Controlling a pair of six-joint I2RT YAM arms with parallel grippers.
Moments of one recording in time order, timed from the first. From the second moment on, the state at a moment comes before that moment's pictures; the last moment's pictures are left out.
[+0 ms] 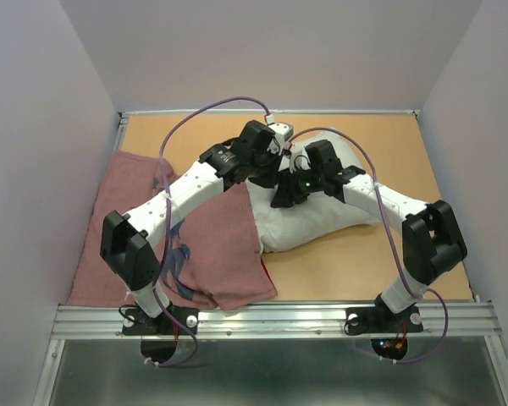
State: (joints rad) left arm -0.76 1.64 1.55 -0.66 0.07 -0.25; right arm 0.52 1.65 1.17 -0.29 -0.61 0.16
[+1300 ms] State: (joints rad) left arm -0.72 1.81 1.97 -0.65 0.28 -0.22; right arm 0.51 1.64 1.13 -0.19 -0.71 0.33
